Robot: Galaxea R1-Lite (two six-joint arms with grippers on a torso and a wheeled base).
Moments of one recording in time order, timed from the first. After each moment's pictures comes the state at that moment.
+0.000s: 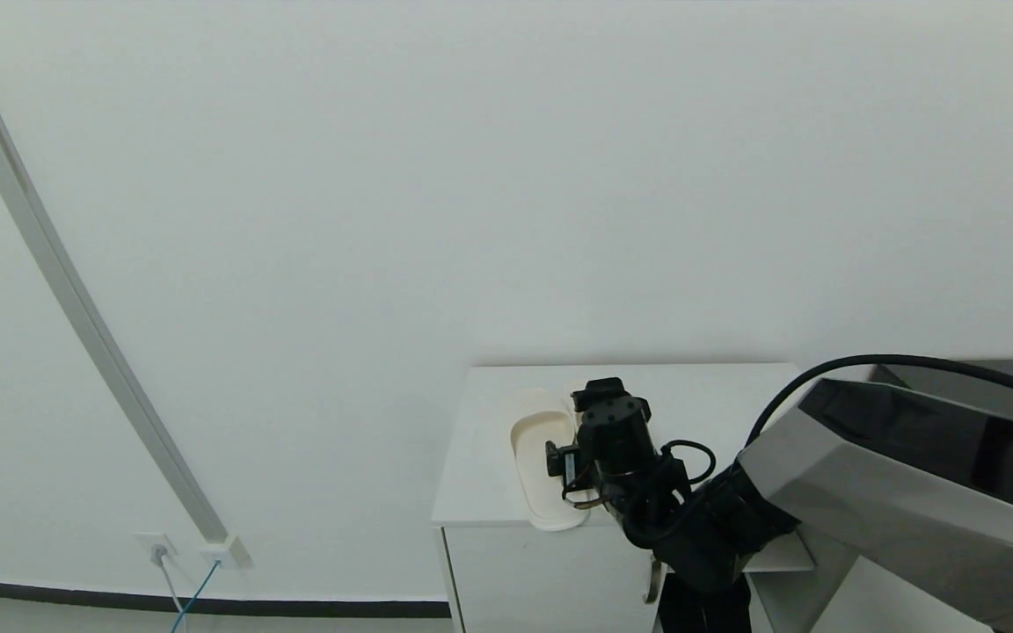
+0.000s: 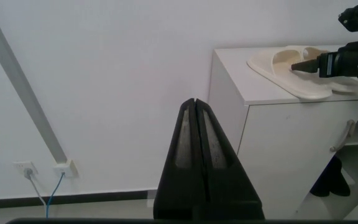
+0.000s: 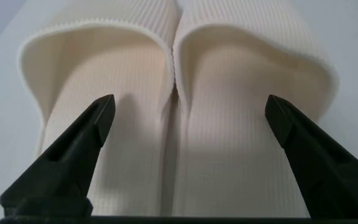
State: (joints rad) left arm 0.00 0.00 0.00 0.00 -0.02 0.01; right arm 0.75 2.36 -1.19 -0.77 -0.48 0.25
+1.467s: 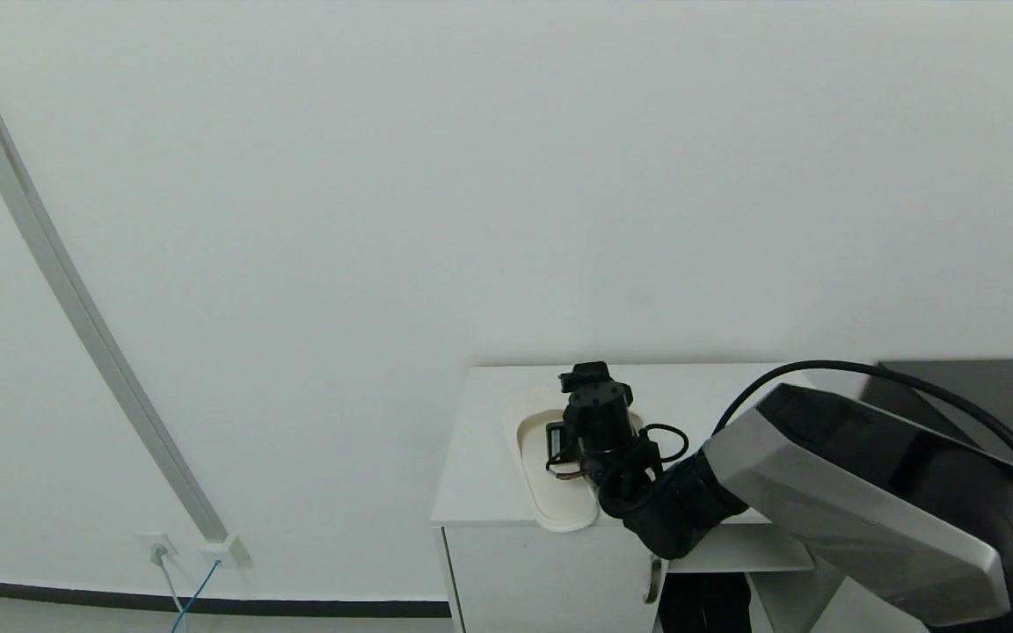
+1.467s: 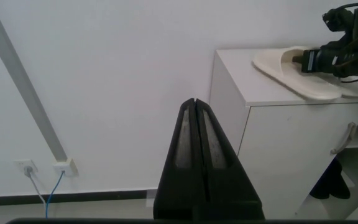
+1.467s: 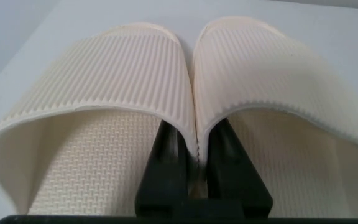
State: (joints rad) left arm 0.00 0.00 0.00 0.00 -0.01 0.00; right arm 0.71 2.48 -1.41 -0.77 -0.48 0.21
